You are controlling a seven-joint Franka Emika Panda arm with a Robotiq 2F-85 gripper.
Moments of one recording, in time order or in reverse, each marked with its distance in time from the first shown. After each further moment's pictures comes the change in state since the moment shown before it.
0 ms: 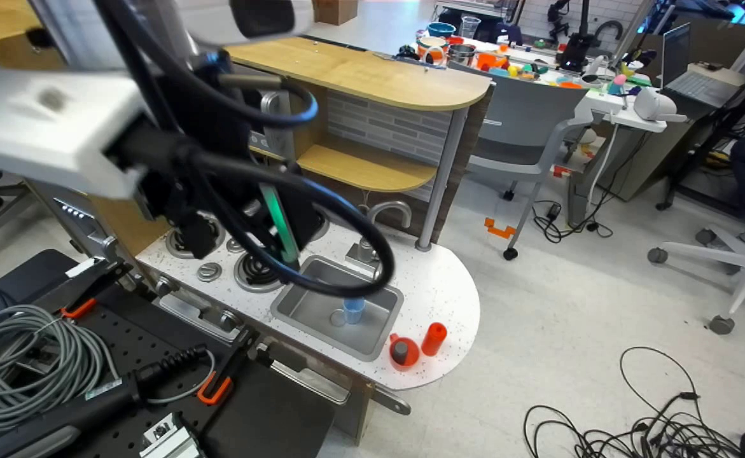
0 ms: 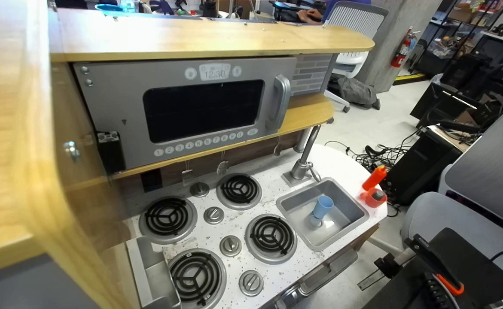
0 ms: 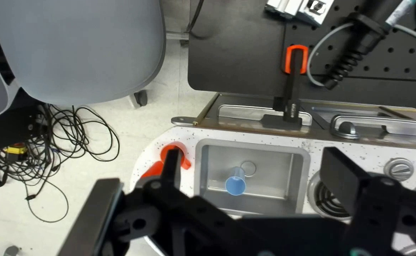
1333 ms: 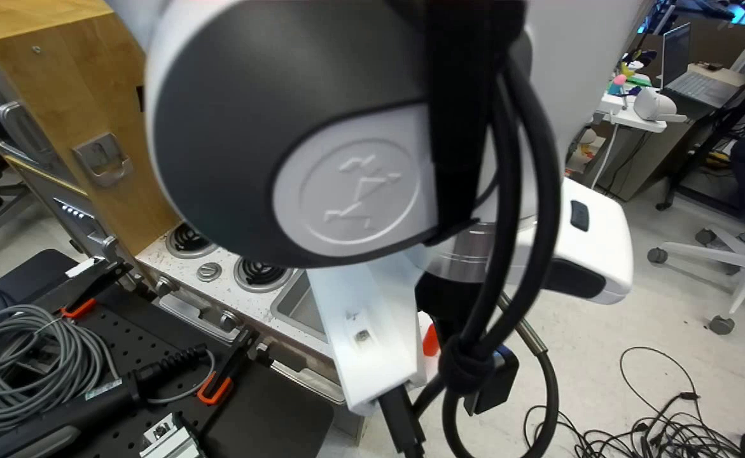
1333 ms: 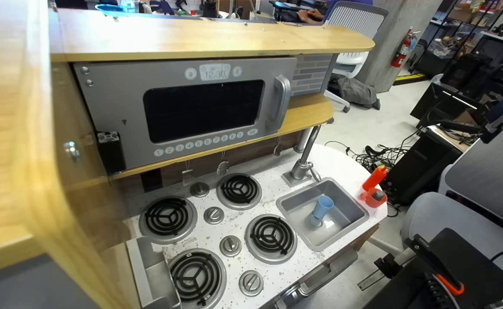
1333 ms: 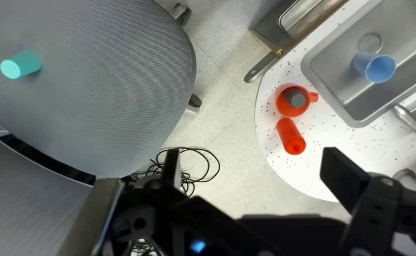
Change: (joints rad) arm -0.169 0.529 -0.151 0.314 0.287 0.310 0.320
